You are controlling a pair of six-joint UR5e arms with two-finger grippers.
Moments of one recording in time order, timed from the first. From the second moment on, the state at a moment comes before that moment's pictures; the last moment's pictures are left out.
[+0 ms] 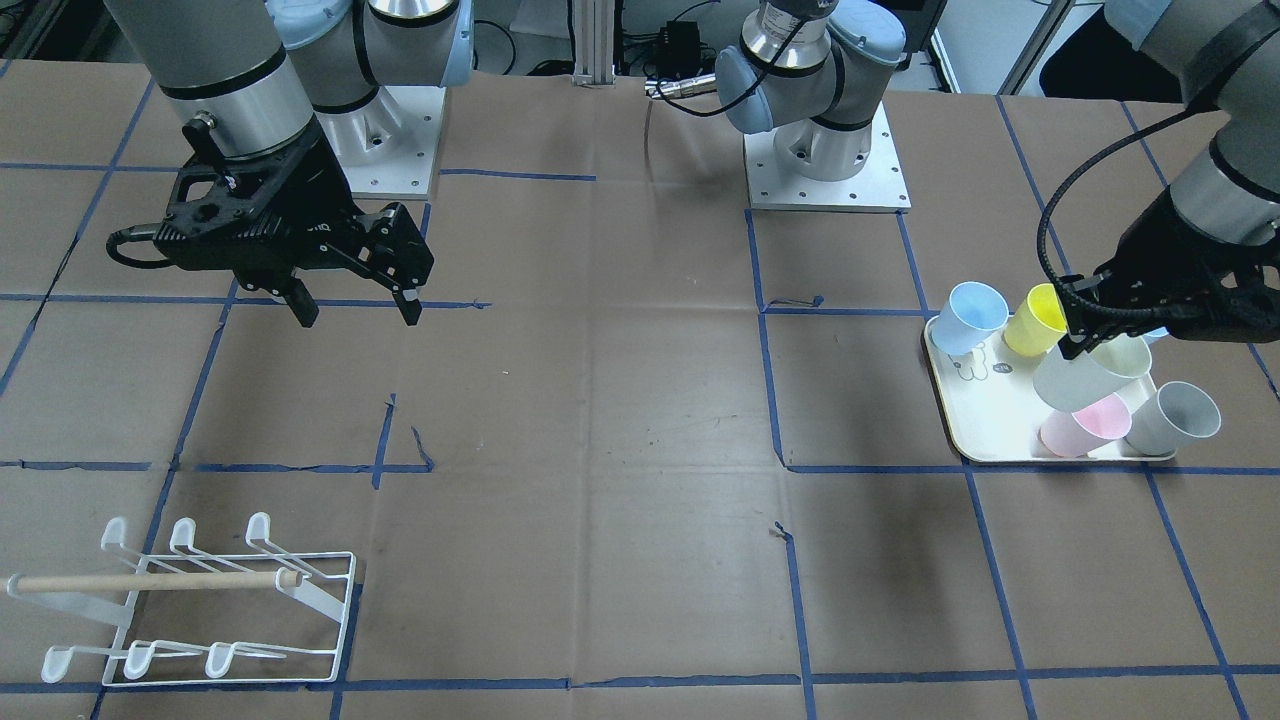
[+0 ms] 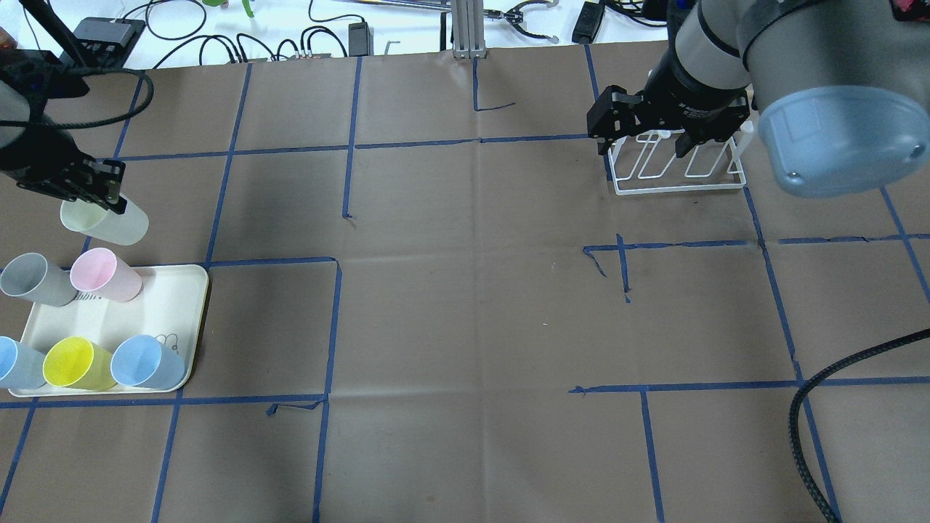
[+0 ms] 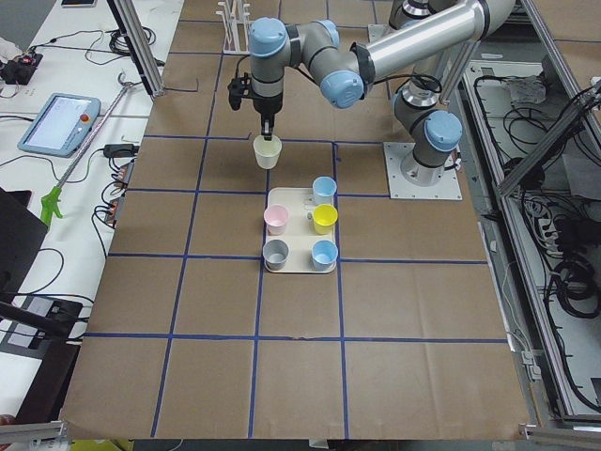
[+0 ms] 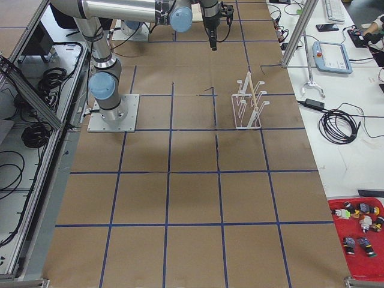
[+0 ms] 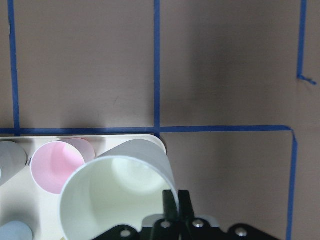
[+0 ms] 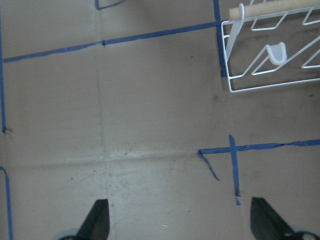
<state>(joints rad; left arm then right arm) -1.16 -1.64 -1.62 -1.42 1.49 0.43 1.60 -1.57 1.73 -1.98 -1.38 0.21</state>
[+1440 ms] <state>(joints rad) -1.38 -1.62 -1.99 -0.44 0.56 0.50 1.61 -1.58 2.14 -3.13 -1.04 1.28</state>
